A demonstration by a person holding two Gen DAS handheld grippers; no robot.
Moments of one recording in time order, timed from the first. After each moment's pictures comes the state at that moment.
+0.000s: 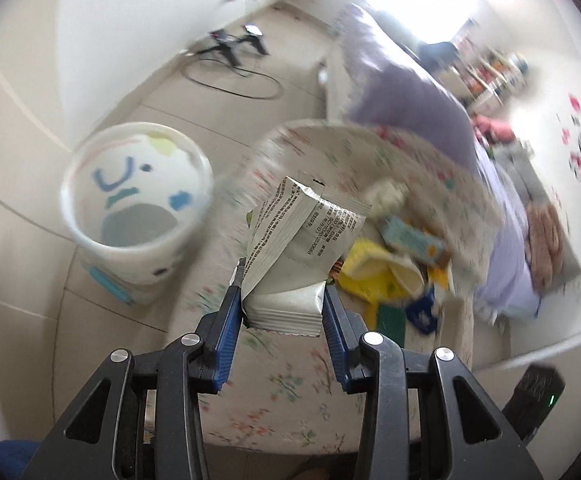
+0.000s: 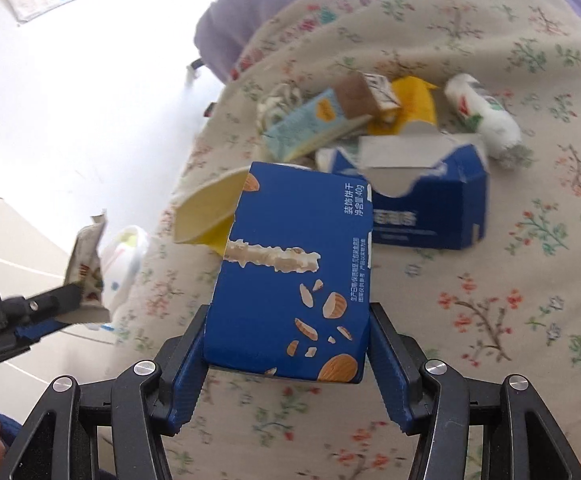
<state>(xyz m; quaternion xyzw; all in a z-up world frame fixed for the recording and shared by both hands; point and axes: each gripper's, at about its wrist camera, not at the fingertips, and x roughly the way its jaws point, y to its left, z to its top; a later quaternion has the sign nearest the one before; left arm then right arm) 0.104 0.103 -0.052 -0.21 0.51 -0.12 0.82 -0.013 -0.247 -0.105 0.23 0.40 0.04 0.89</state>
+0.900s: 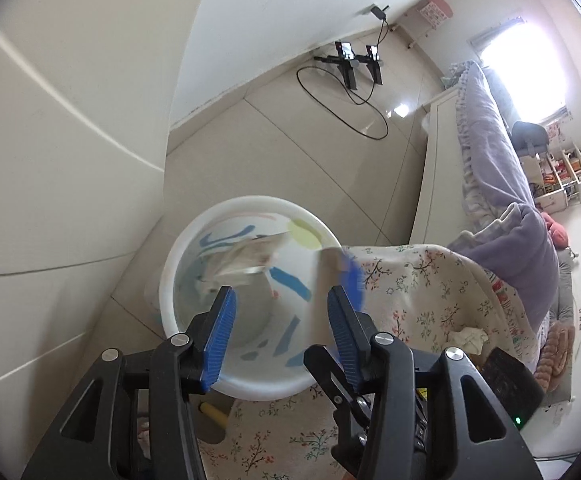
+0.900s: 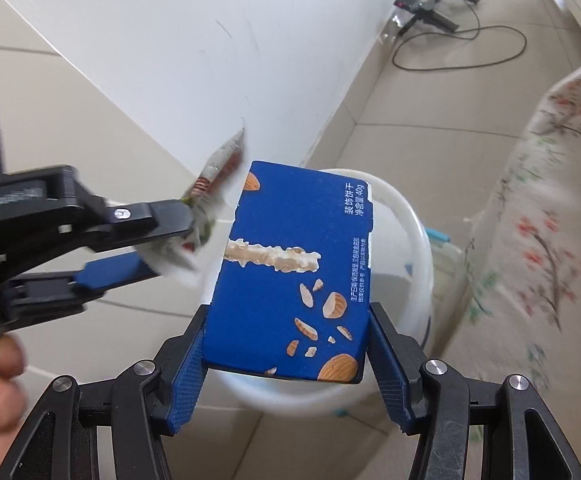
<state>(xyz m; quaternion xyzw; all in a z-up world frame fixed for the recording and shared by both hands) 0.227 0.242 -0.098 -0.31 0.54 0.02 0.79 0.236 0.027 -0.150 0.13 0.50 0.27 0.81</state>
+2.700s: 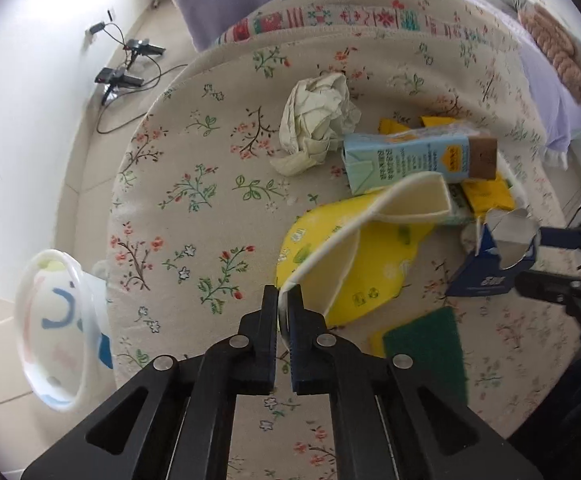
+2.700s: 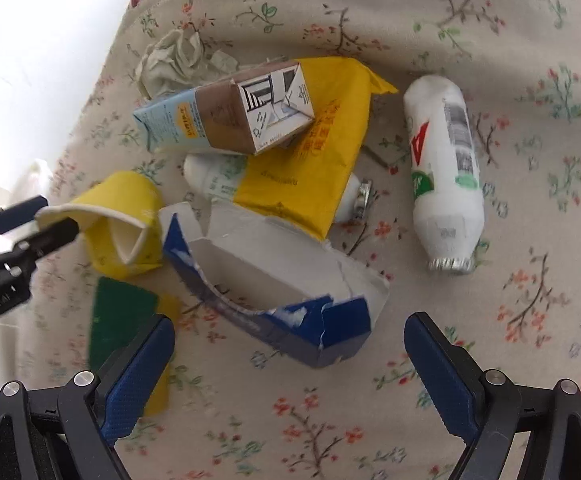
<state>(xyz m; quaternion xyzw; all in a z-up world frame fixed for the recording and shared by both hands) 0.182 -0.105 -0.110 0.13 0.54 -0.20 0.81 0.116 -0.328 -0.114 0.11 0.59 0.05 0.80</state>
